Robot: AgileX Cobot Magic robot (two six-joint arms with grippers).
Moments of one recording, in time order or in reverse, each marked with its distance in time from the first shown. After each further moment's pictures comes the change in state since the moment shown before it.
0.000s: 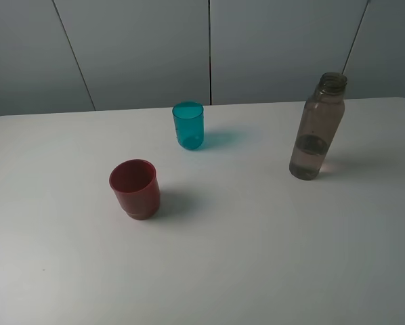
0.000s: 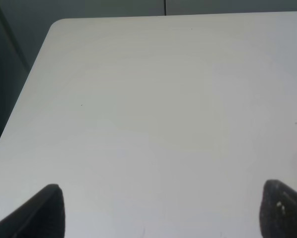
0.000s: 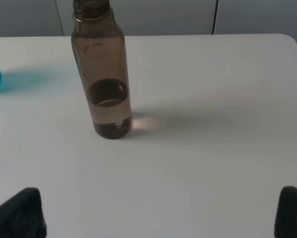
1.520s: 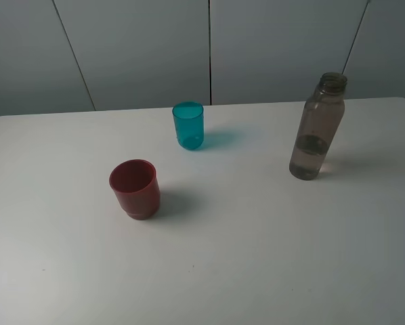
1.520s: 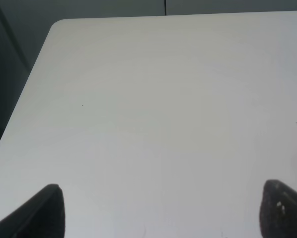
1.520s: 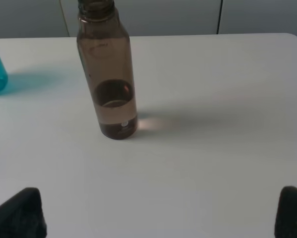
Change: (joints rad) left arm 0.000 0.000 0.000 0.000 0.000 0.007; right arm 0.000 0.000 0.000 0.025 0.000 0.004
